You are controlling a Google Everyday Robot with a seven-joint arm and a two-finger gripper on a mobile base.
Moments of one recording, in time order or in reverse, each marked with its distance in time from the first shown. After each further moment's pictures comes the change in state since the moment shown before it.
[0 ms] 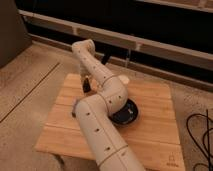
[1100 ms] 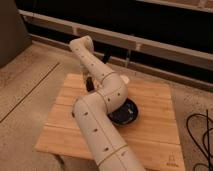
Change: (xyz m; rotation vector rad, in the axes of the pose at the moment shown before) arm 0.014 -0.019 -0.015 0.100 0.051 0.006
